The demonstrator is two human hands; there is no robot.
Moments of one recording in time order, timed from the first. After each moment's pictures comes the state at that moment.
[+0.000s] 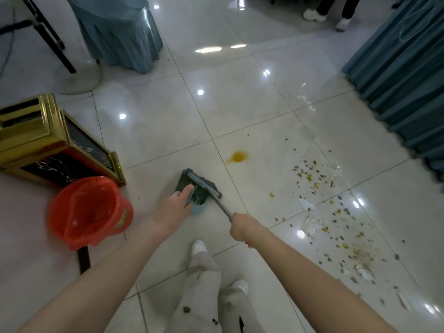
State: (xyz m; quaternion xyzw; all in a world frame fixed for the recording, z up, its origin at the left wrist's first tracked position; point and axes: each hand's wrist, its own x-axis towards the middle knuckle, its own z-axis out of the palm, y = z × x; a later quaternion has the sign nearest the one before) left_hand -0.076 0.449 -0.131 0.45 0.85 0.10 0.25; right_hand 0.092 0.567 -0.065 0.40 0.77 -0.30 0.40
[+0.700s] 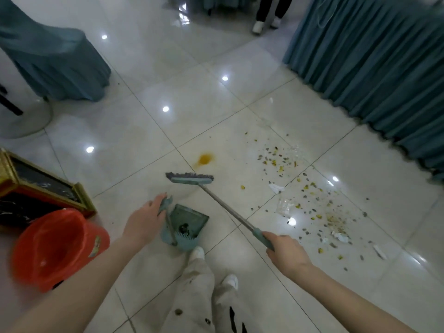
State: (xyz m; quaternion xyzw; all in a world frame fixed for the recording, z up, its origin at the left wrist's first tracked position) left_hand 0.007 0.463 -0.110 0.52 0.83 0.09 0.17; right_hand 0.359 0.560 -0.067 0.51 0.80 -0.25 0.20
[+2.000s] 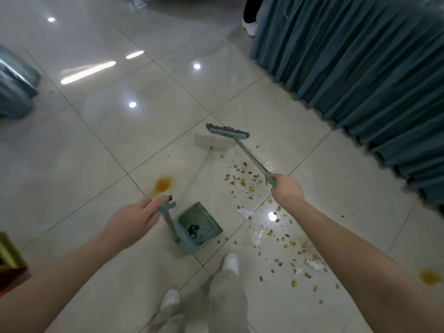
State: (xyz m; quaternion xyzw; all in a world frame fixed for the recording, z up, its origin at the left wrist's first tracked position) left_hand 0.045 0.827 -0.117 0.69 0.71 0.03 0.13; right_hand 0.381 1.040 -0.120 0.66 0.71 -0.21 0.10
